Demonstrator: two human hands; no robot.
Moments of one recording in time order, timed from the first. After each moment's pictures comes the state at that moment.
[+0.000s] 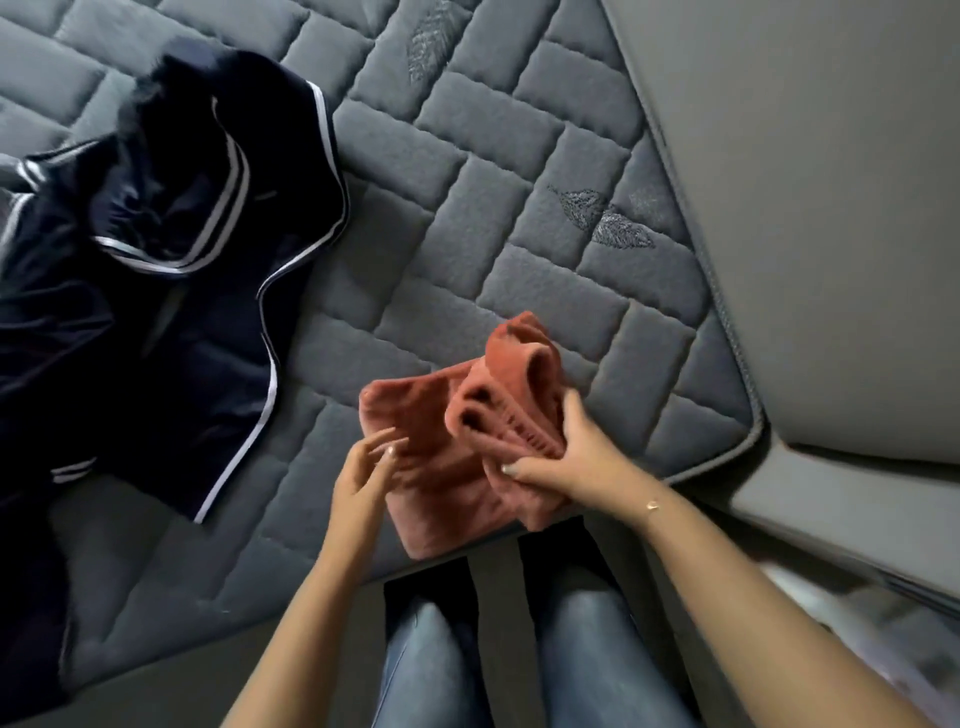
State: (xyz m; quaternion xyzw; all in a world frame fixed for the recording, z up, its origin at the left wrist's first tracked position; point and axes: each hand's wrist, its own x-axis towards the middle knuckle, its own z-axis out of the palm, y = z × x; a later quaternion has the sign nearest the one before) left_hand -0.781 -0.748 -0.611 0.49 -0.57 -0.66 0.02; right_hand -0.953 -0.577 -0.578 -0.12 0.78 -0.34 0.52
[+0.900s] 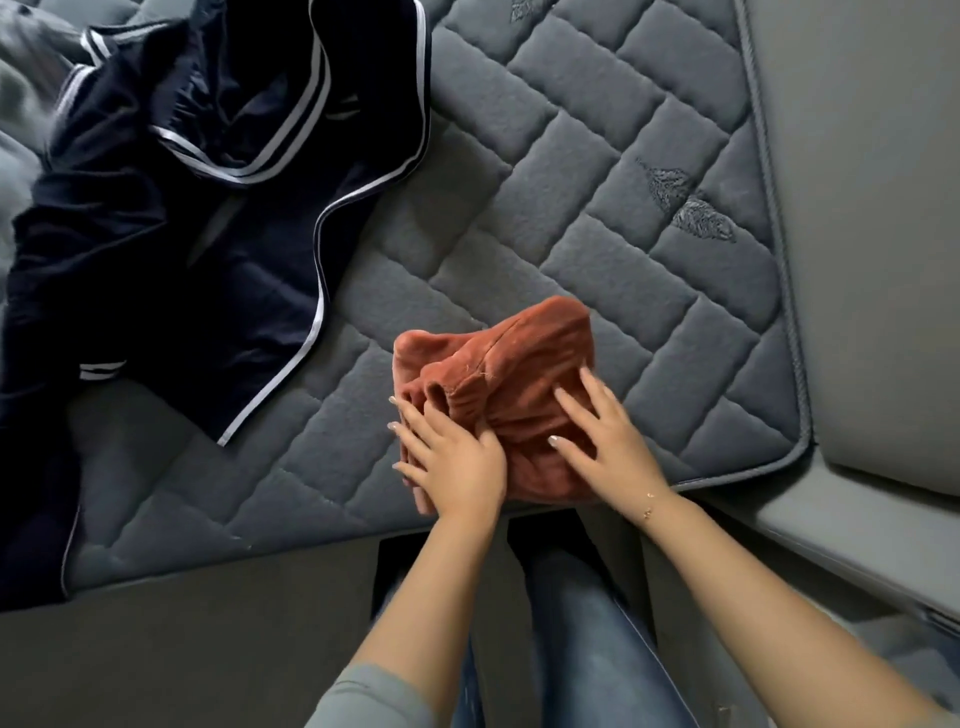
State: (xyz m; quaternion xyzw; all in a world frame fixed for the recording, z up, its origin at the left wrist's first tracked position) left_hand -0.808 -0.699 -0.634 0.61 -0.70 -0.32 -0.18; right_hand -0.920 -0.581 -0.628 -0.35 0.84 -0.20 0.35
